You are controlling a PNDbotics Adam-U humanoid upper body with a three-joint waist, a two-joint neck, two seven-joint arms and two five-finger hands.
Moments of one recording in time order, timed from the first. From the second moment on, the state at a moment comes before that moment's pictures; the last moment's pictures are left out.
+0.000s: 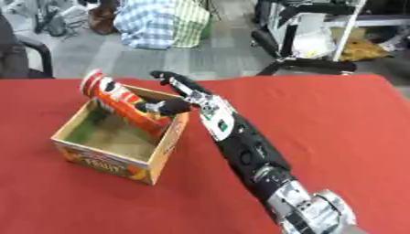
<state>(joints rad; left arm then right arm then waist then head) -0.42 0.25 0.06 -1.66 -0.20 -0.01 0.00 -0.90 -0.25 0.09 -0.86 0.56 -0.24 0.21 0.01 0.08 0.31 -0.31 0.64</state>
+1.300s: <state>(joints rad) -0.32 0.28 0.09 -1.65 -0.25 0.01 0.01 -0.18 -0.42 -0.10 -1.72 0.20 -0.15 0.17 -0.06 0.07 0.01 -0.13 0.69</state>
